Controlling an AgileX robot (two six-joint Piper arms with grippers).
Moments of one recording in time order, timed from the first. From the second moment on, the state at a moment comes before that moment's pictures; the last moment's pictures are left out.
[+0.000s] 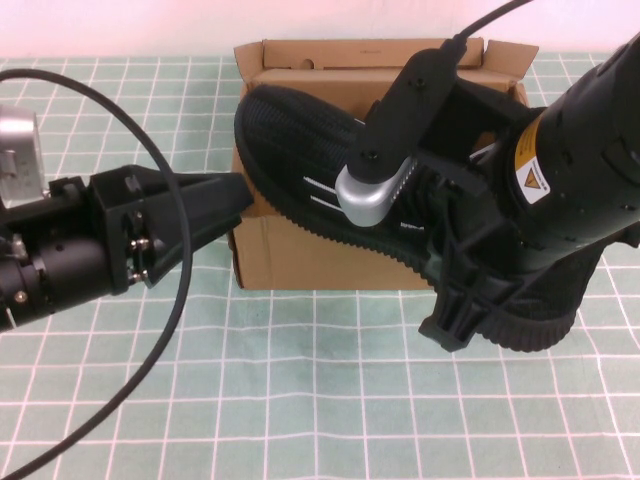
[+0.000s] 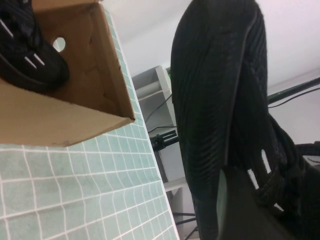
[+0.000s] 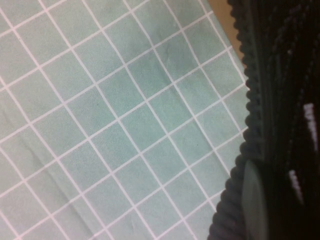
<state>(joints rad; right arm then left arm) 0.89 1.42 -1.51 -0.15 1.27 -0.11 -0.17 1.09 -0.66 -1.68 0.87 0.78</state>
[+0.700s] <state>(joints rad) 0.89 1.42 -1.51 -0.13 1.27 -0.08 -0.17 1.09 -0.69 -1.68 0.89 0.69</state>
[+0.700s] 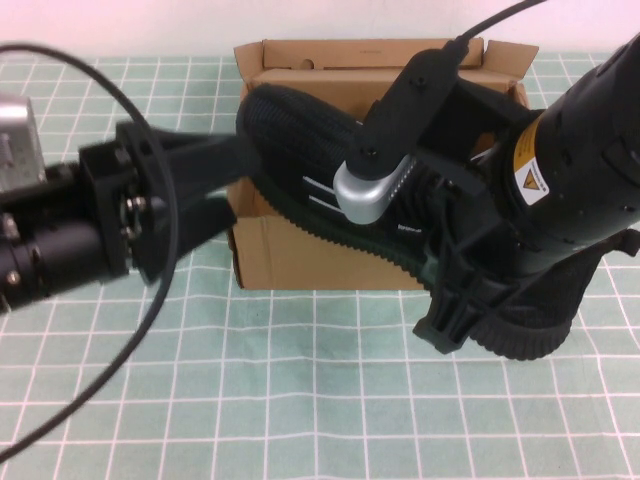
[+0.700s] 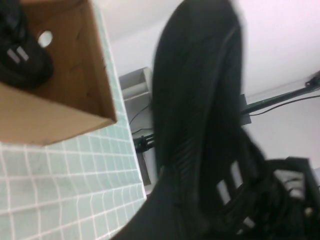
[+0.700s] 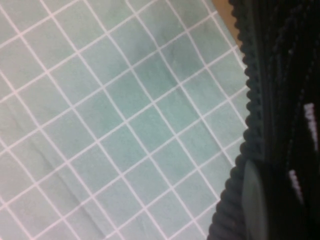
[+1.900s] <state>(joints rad) 0.89 1.42 -1.51 -0.13 1.27 -0.08 -0.19 1.35 -0.87 -1.67 0.85 0.75</state>
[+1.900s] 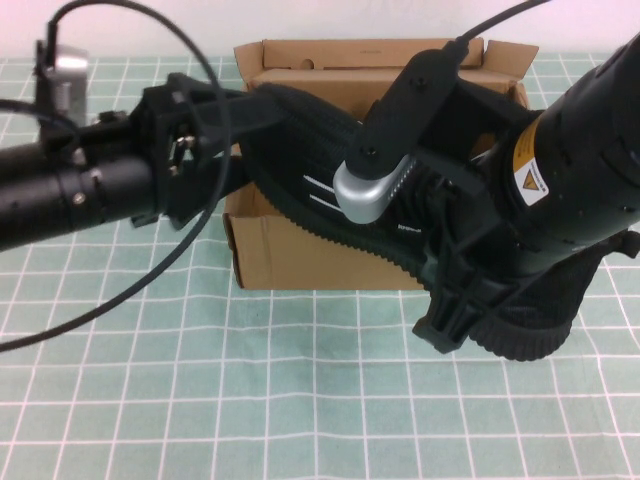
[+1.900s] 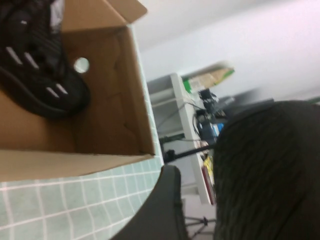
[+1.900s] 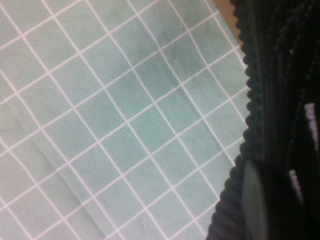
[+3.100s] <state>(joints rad) 0.89 1.42 -1.51 -0.09 1.27 -0.04 -0.27 1.48 -0.99 -1.61 0.93 0.74</state>
